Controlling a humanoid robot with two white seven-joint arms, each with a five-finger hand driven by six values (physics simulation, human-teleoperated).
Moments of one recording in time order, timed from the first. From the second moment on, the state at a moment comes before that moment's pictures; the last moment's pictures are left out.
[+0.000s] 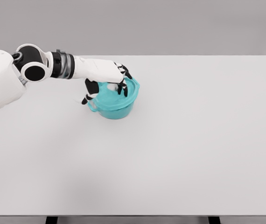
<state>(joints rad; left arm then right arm) -1.10 0.54 -1.09 -1.26 -0.28 -0.49 -0.61 0.02 0.00 0.51 -0.09 0.16 -0.04 0.31</state>
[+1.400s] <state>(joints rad) -1.10 0.55 -1.10 -1.27 -0.48 -0.60 -0.61 0.02 0.00 0.51 -0.09 0.16 -0.04 0.31</state>
